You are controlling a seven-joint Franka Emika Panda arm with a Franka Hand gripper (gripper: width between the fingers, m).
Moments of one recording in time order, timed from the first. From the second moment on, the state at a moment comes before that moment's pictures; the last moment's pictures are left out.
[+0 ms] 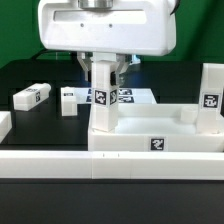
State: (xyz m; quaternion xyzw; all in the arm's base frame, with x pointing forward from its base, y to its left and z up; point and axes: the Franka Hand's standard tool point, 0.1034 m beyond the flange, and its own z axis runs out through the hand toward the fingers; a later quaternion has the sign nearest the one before) arm 0.580 -0.054 0.102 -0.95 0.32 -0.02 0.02
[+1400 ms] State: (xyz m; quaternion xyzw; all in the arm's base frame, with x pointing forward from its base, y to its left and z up) arm 0.579 -0.053 0.100 -0.98 0.20 -0.02 0.03
